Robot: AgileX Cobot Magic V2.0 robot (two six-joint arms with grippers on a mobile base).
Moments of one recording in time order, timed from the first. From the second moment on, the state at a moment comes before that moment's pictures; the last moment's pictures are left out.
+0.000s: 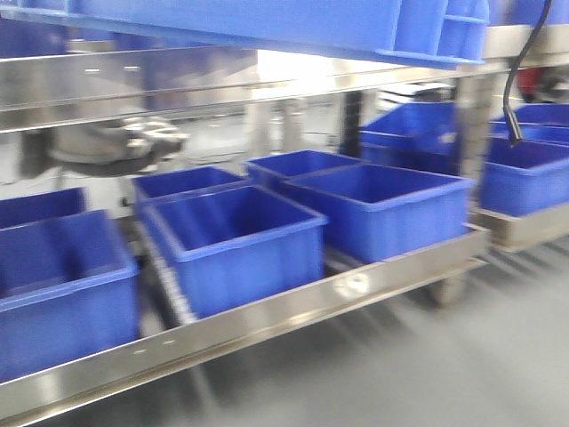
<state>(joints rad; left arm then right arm) -0.28 1.83 -2.27 0.09 1.10 -0.15 0.18 1.92 -2.22 0.05 1.07 0.06</state>
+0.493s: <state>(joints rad) -0.28 1.83 -2.27 0.09 1.10 -0.16 0.18 1.92 -2.22 0.05 1.07 0.06</state>
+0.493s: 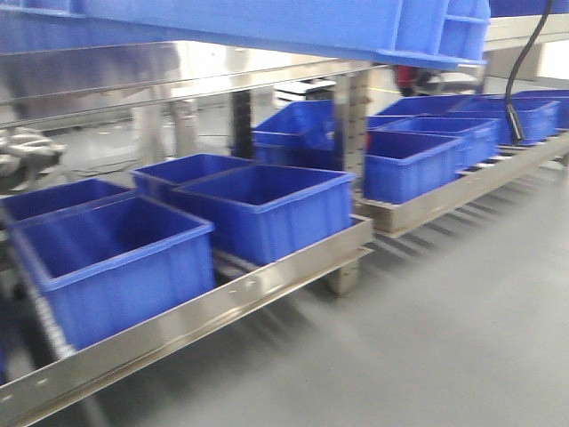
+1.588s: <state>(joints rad) -0.28 1.83 -2.27 0.09 1.09 -0.16 0.18 1.92 -2.22 0.05 1.06 0.06</state>
